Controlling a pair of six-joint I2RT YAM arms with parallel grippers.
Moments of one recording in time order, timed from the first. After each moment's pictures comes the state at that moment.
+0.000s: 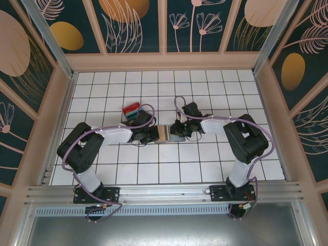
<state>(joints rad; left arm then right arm) -0.67 1.73 0.86 -0.15 0.20 -0.88 0.56 1.79 0.91 -0.13 -0.51 0.70</state>
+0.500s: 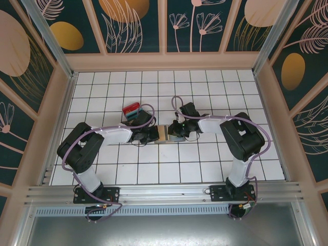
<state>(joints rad) -0.67 1.73 0.86 -0.15 0.21 -0.88 0.58 1.83 0.94 -0.12 -0.53 0.70</state>
